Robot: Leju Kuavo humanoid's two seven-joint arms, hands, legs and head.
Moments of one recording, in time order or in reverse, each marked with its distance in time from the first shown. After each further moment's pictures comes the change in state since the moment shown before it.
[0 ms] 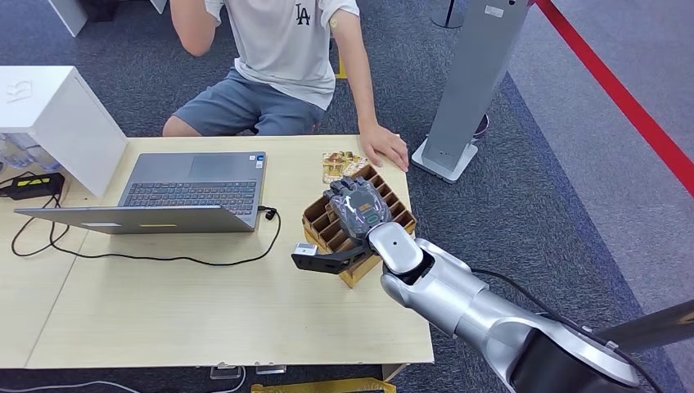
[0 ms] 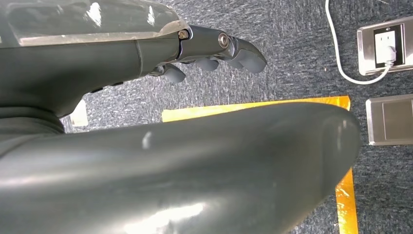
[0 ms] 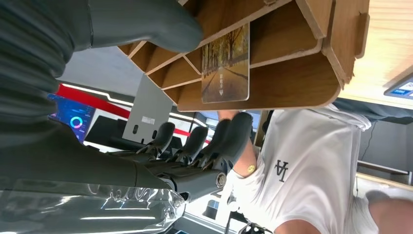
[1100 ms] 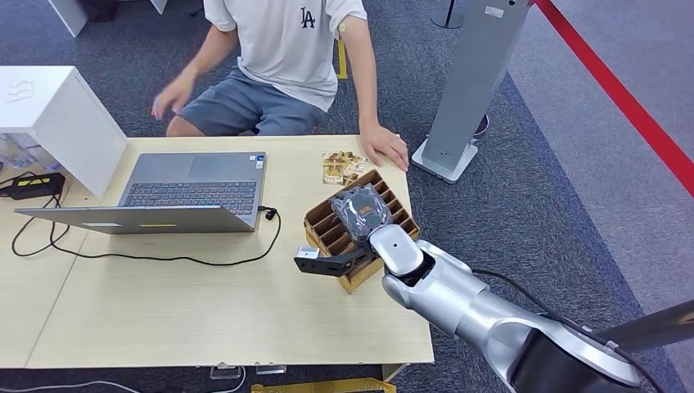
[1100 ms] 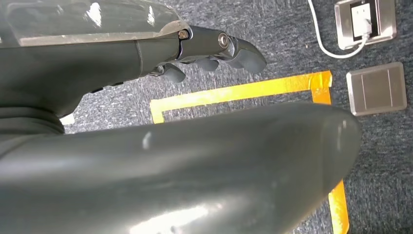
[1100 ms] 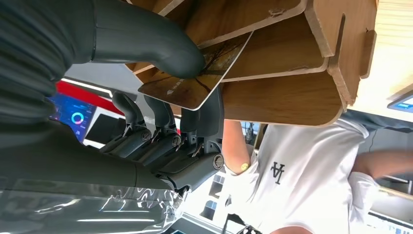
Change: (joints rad) left arm 0.000 0.010 -0.022 -0.001 -0.024 -0.051 -0.044; right arm 0.003 -0.050 -0.038 -0.136 -0.031 0.024 0.016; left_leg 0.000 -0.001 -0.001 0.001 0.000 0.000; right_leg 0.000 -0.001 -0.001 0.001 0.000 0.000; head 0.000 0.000
